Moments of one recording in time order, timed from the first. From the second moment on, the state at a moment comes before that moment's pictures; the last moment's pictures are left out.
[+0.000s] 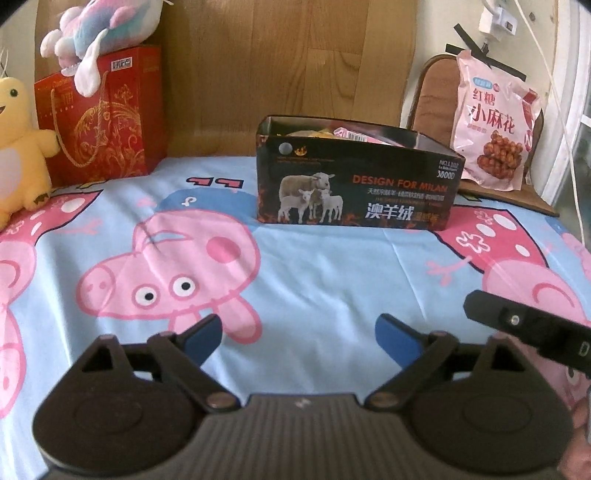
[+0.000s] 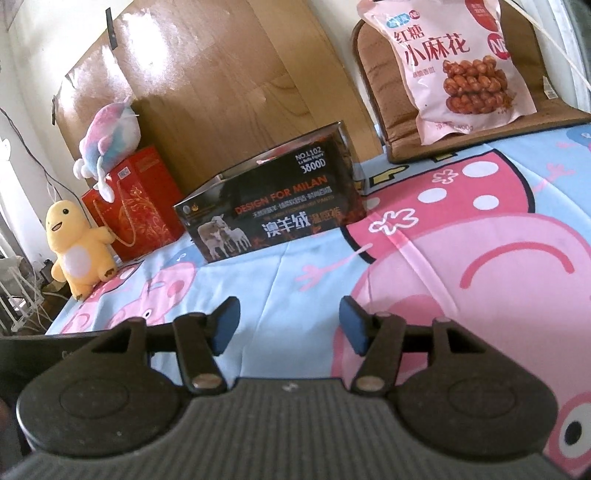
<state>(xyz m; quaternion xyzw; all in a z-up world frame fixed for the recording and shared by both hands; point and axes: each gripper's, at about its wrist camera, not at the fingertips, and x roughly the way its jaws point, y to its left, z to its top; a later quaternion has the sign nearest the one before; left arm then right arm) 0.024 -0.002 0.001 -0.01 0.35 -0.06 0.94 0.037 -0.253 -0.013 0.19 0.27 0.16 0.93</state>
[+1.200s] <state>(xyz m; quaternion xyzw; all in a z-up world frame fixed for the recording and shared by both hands) 0.029 -0.004 -0.014 0.03 0.33 -0.04 0.94 0.039 -0.261 -0.017 0.23 0.26 0.15 0.92</state>
